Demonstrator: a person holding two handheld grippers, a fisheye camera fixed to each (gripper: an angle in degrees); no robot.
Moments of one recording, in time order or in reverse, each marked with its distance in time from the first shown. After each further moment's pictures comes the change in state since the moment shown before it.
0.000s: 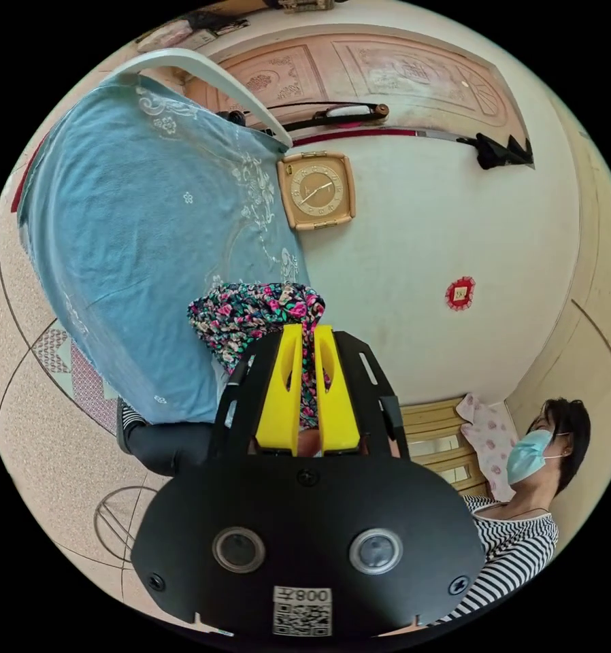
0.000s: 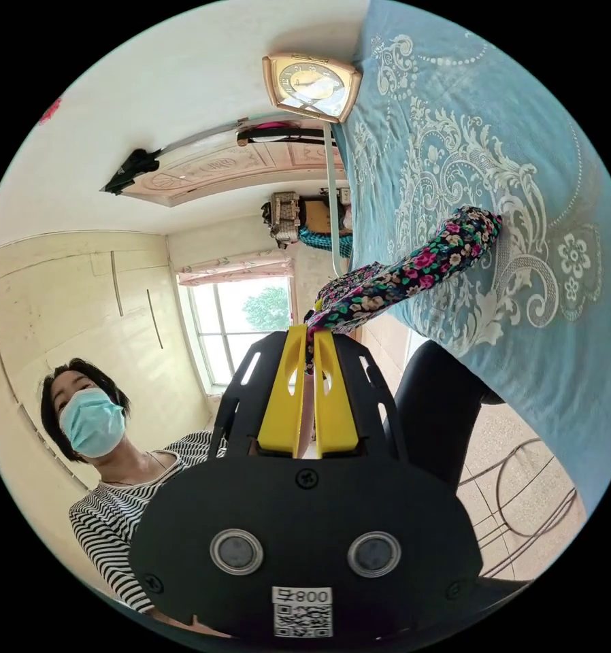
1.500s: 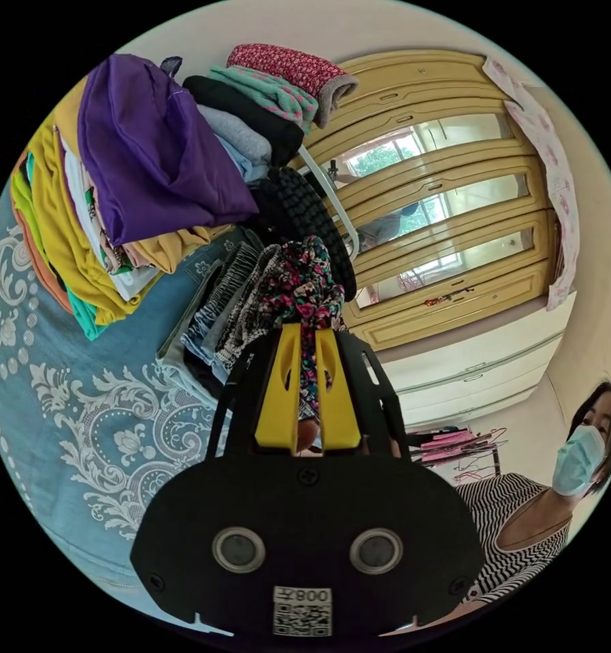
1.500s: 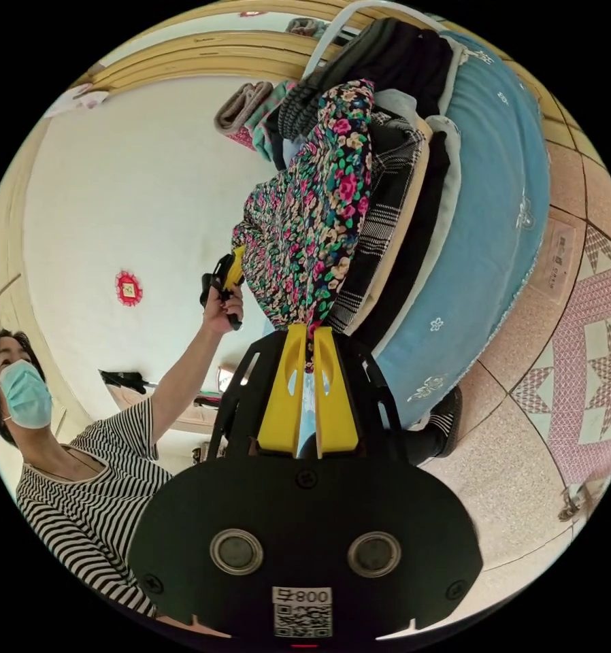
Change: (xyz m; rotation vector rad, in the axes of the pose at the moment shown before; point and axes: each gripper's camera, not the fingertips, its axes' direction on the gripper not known) left arm 0.551 0.555 1.032 -1.332 0.156 0.715; right arm -0.432 0.584 -0.431 1.259 0.360 0.033
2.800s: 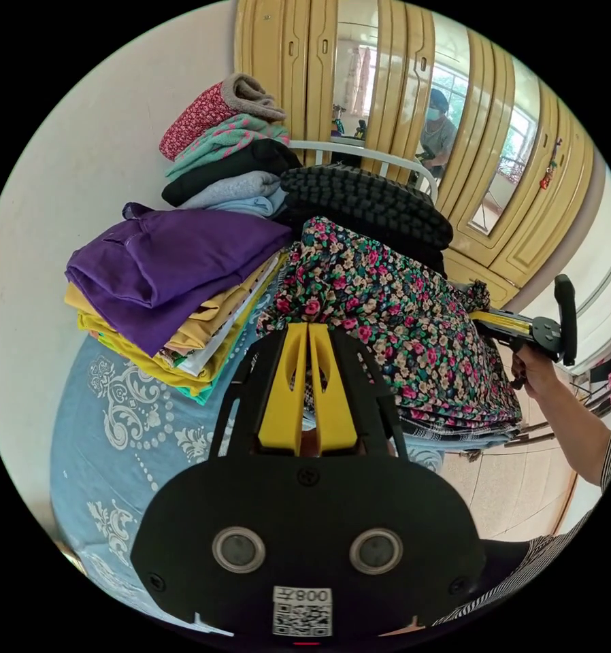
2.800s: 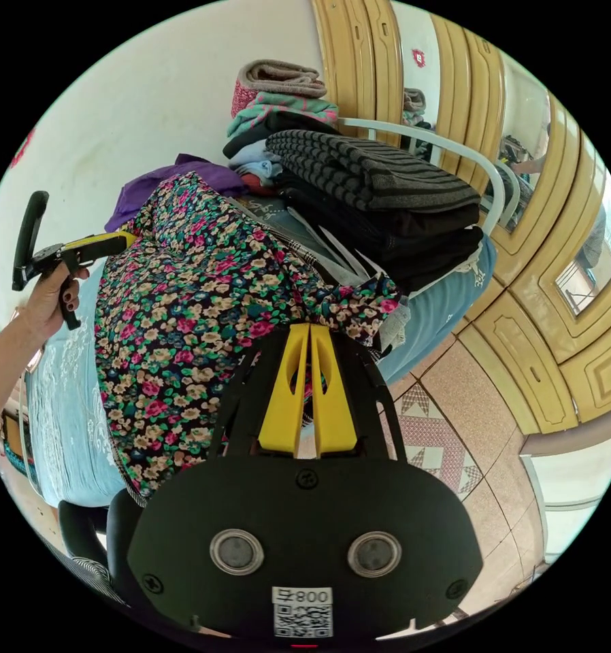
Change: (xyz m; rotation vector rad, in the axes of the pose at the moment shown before) left arm 0.188 -0.103 0.201 -0.068 -0.797 0.440; right arm -0.268 -0.057 0.097 0.062 0.974 -0.489
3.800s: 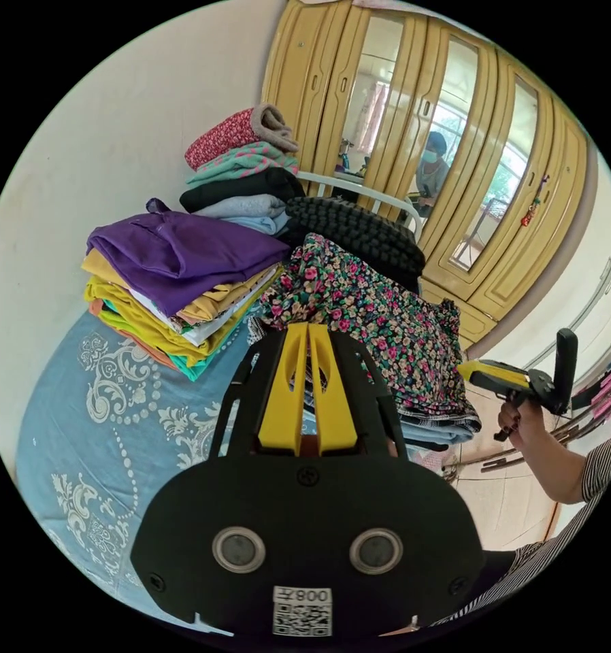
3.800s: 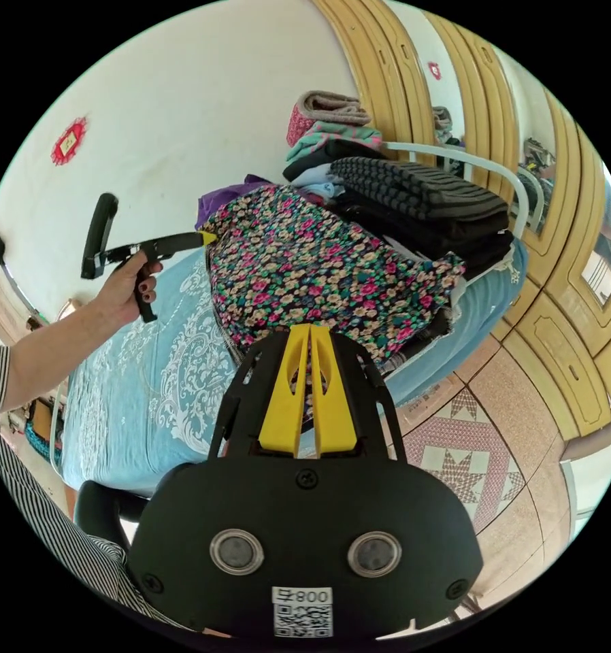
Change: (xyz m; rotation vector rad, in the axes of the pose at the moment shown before) left arm 0.008 0.037 -0.030 0.189 0.079 -0.087; right arm -0.092 0.002 -0.061 0.134 -0.187 -0.007
